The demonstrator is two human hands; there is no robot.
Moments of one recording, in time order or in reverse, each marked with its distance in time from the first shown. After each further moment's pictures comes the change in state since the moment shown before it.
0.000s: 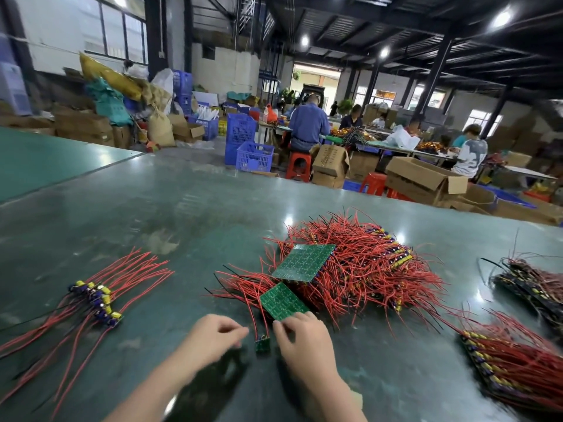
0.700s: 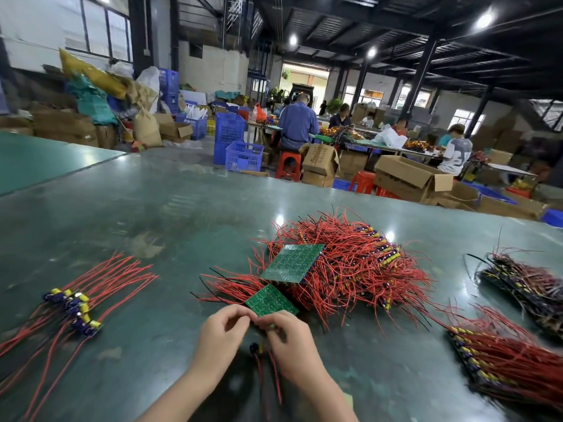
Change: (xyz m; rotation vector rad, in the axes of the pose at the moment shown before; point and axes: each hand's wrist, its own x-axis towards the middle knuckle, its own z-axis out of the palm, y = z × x) left_hand 0.009 0.010 0.043 -0.374 0.235 0.318; right_hand 0.007 -0.006 -0.006 0.405 -0.149 0.114
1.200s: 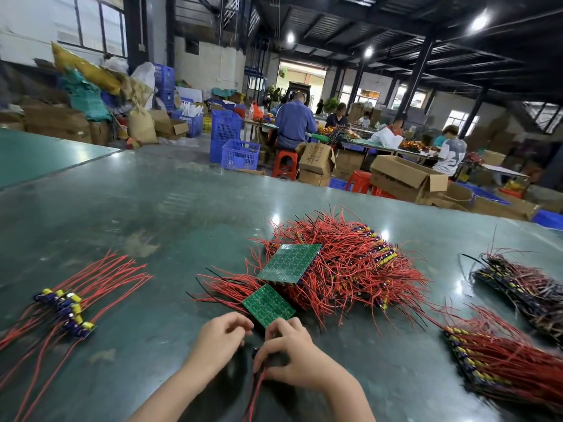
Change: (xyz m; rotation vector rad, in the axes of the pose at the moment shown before) left_hand 0.011 -0.009 -0.003 0.285 -0.161 -0.168; right_hand -0.005 0.008 -0.027 -0.300 -0.456 -0.169
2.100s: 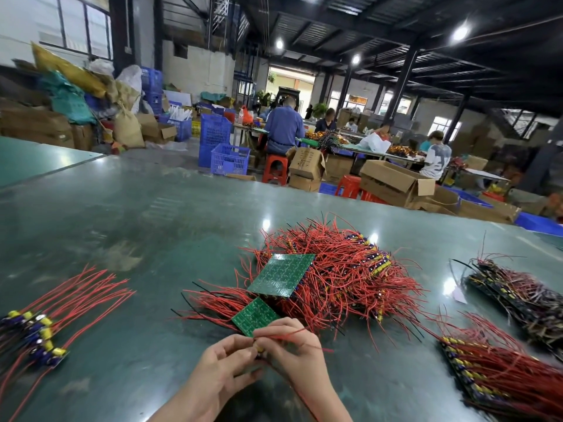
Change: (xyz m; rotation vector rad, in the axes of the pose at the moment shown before) left_hand -0.013 0.007 0.014 -0.965 -0.210 -0.251; right_hand 0.002 -0.018 -0.011 0.612 0.536 0.006
